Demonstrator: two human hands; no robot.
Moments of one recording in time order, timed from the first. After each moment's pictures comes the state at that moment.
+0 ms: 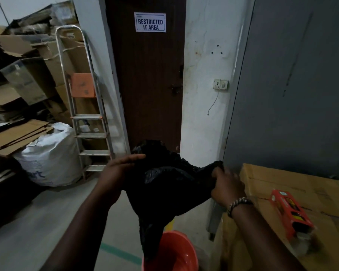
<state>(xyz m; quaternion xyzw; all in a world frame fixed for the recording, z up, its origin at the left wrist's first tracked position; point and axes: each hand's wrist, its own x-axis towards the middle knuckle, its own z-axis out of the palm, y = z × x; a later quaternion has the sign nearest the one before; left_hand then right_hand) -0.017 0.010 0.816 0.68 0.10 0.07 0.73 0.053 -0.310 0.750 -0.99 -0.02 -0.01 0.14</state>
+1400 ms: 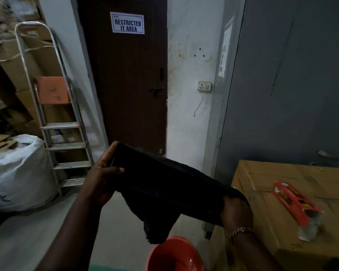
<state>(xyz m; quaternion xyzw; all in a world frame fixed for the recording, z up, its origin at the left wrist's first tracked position) 0.034 0.125 0.798 0.58 0.00 0.02 0.82 0.026 -0.269 0.647 -0.98 0.10 -0.14 0.02</state>
